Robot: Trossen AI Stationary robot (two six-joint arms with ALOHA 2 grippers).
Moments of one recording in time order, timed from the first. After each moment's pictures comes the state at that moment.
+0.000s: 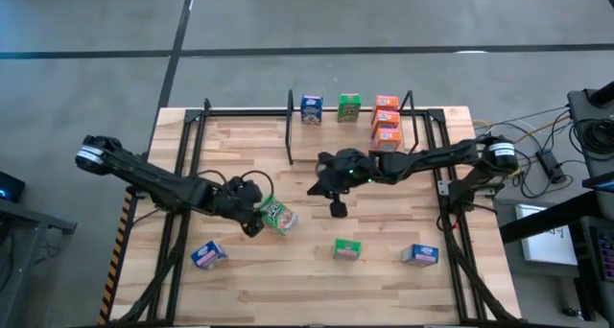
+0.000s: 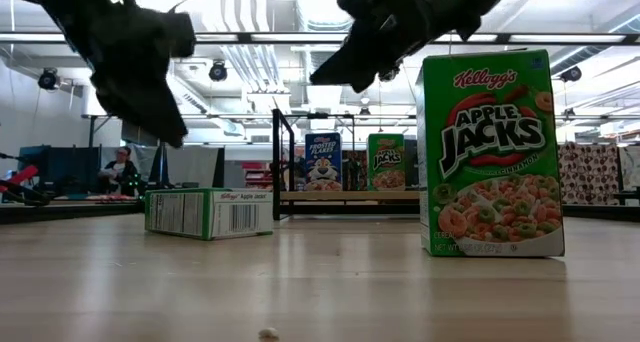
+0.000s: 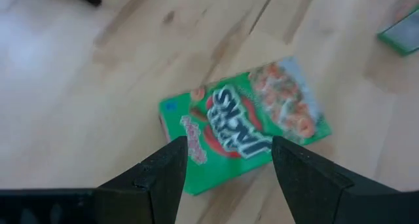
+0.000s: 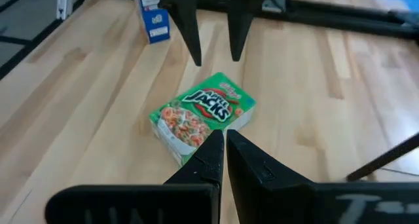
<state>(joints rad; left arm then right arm) -0.31 1.22 0.70 -0.47 -0.38 -0.76 -0.05 1.61 1.05 0.05 -0.22 -0.17</state>
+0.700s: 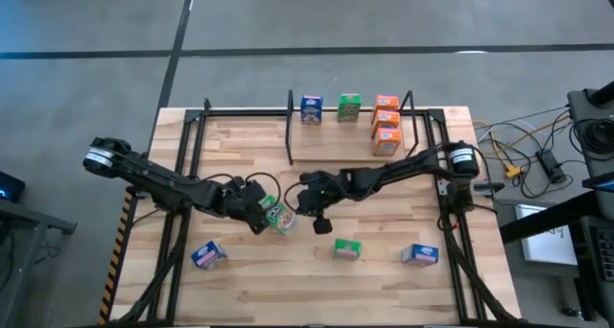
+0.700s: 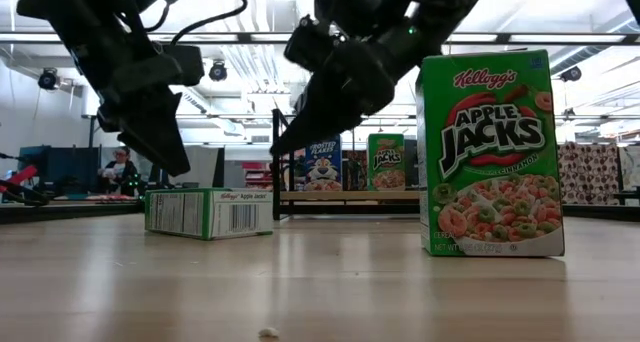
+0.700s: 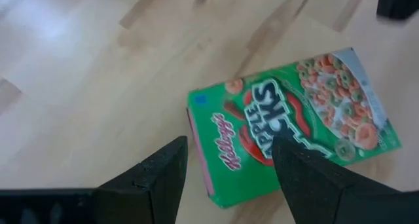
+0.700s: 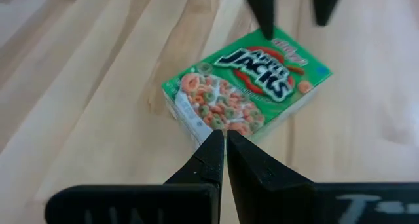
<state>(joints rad) -0.28 1.33 0.69 -0.47 -0.42 -0.81 0.01 1.92 1.21 0.03 -0.21 -0.18</state>
